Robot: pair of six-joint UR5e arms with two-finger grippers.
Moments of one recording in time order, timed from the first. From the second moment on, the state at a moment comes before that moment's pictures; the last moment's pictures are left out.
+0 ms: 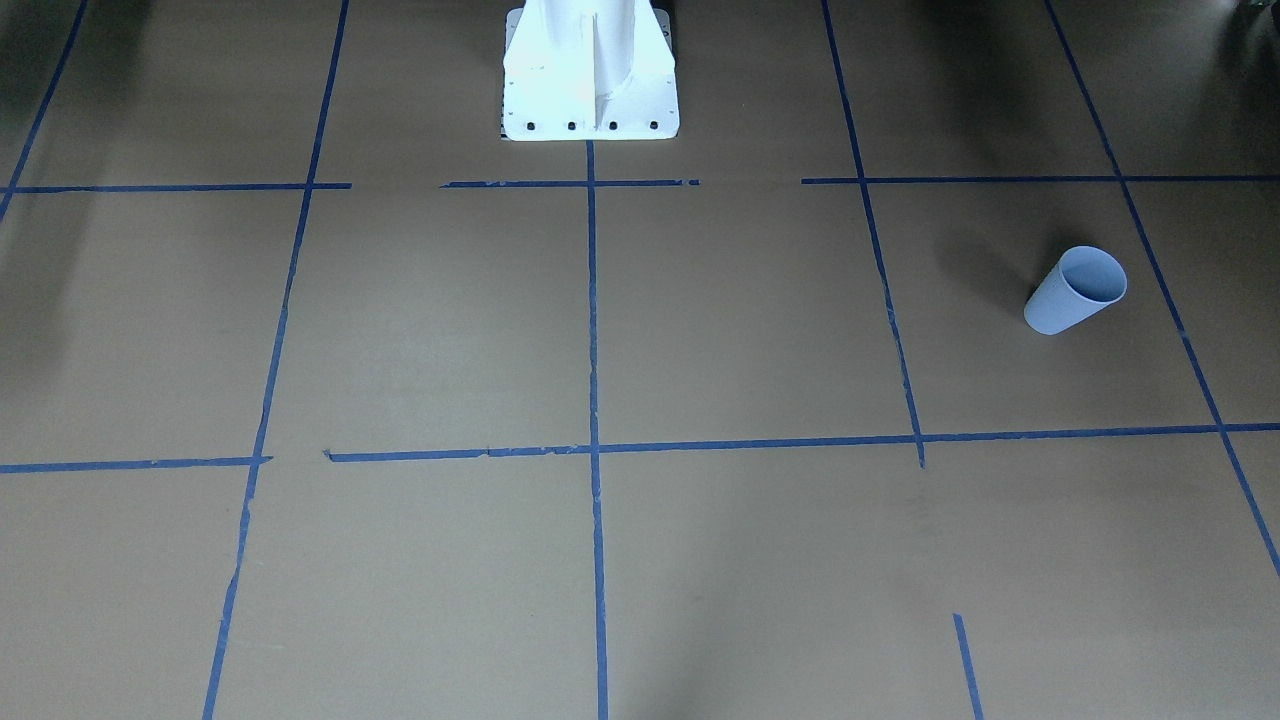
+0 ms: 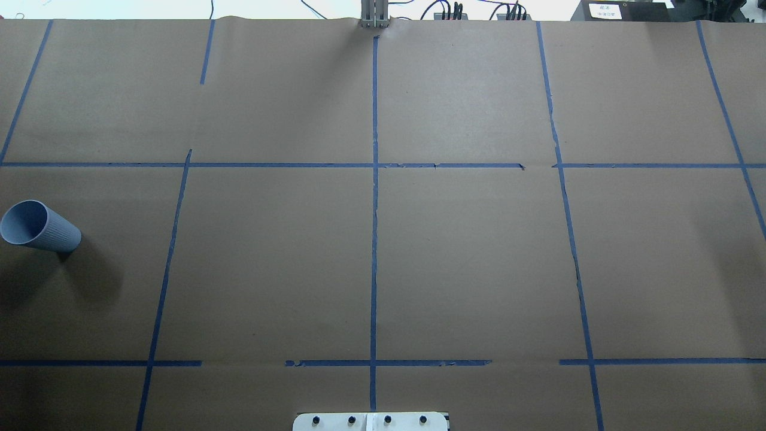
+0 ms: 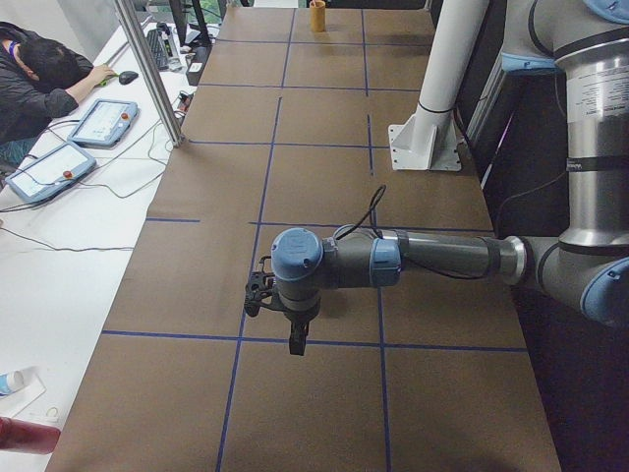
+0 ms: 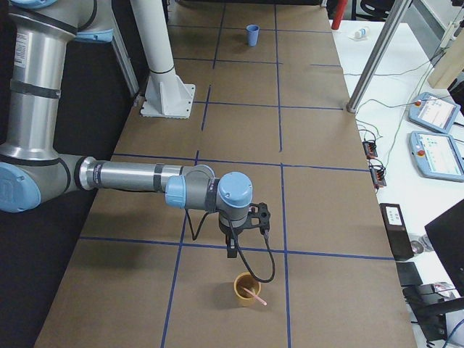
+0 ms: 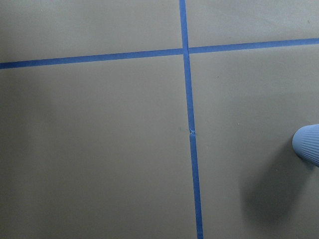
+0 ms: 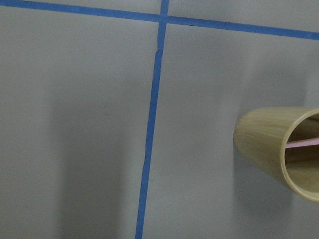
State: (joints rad) left arm -1.64 -1.41 -1.79 -1.46 -2.37 0.16; right arm 1.57 -1.79 1.77 -1.60 2.33 -0.13
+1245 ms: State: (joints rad) left arm -1.57 -1.50 -1.78 -1.55 -2.36 0.16; right arm 1.56 -1.78 1.78 -1.60 2.34 -0.13
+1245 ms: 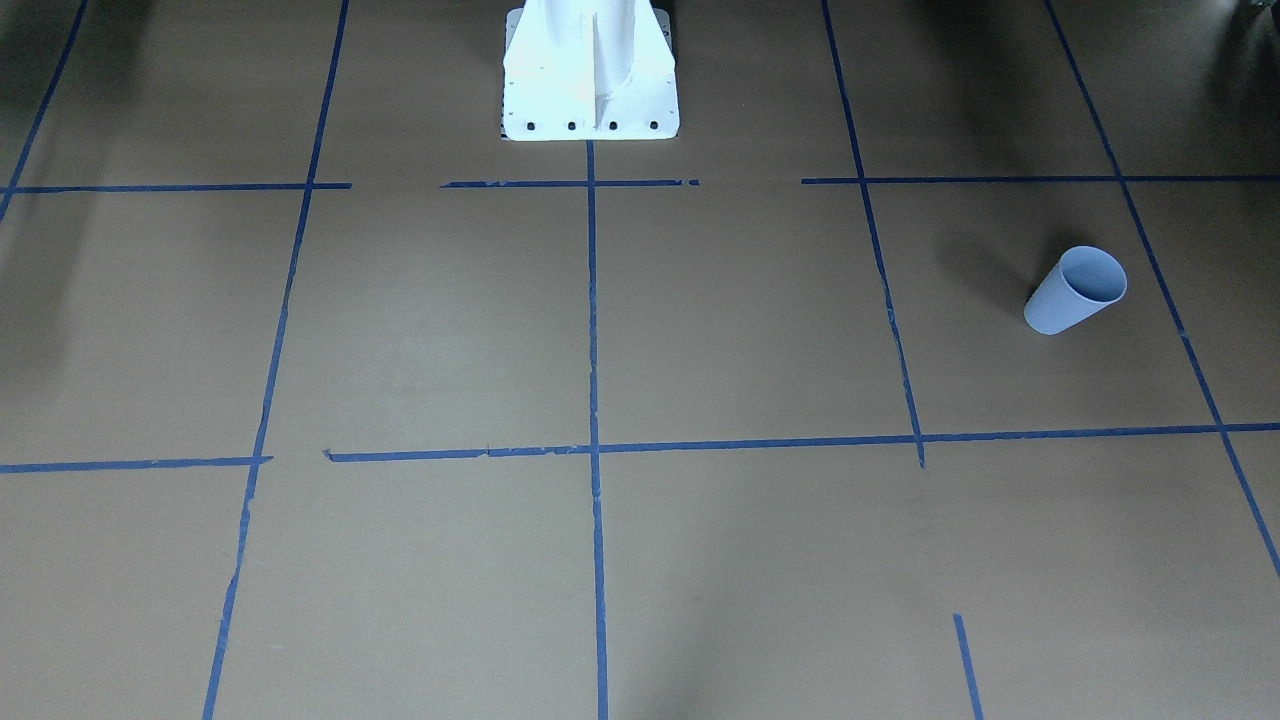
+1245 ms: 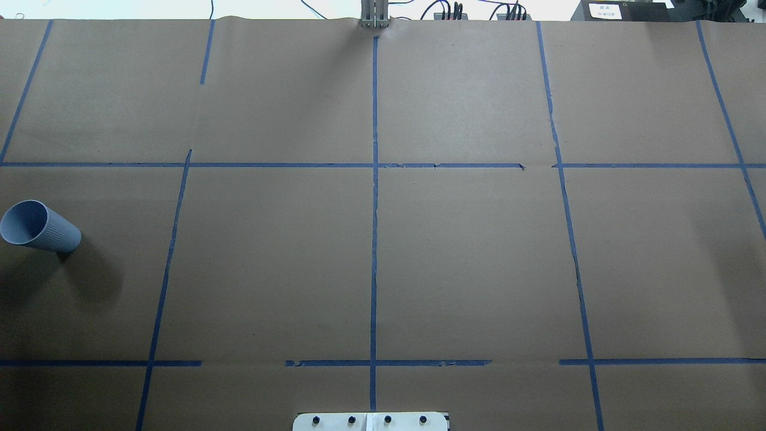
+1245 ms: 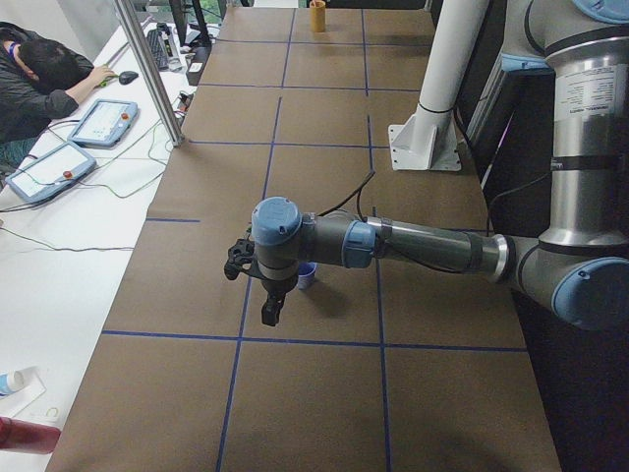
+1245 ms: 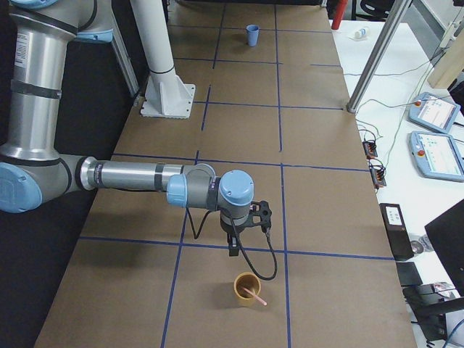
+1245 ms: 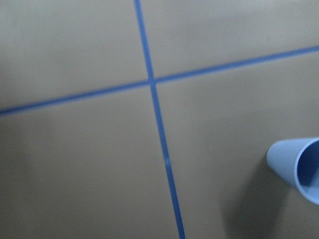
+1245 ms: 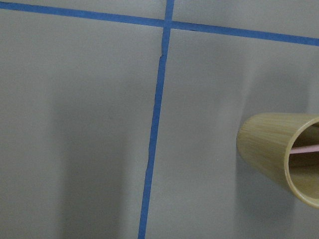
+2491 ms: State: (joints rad) left arm -1.20 -1.46 -1.73 -1.98 -2.34 -0.48; right arm 1.56 -1.78 1.78 -1.60 2.35 -0.13
